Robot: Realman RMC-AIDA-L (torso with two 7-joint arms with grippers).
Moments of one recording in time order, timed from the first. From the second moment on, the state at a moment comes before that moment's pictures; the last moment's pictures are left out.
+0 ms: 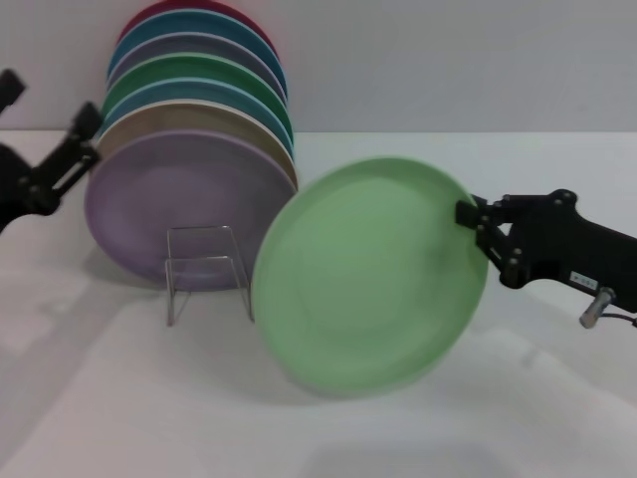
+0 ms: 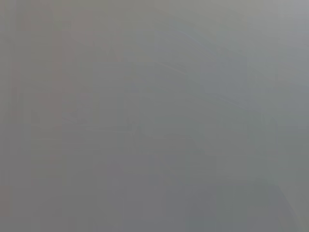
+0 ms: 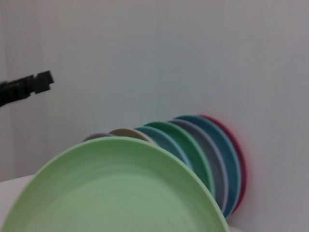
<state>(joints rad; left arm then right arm) -0.07 -1.76 -1.02 -1.02 2.89 1.03 -0.28 0.03 2.08 1.71 1.21 -1.30 1.00 -1.87</state>
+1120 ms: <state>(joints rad) -0.17 -1.95 -1.10 -1.91 2.78 -0.53 0.32 0.18 2.08 1.81 0.97 -1.21 0.97 -2.17</state>
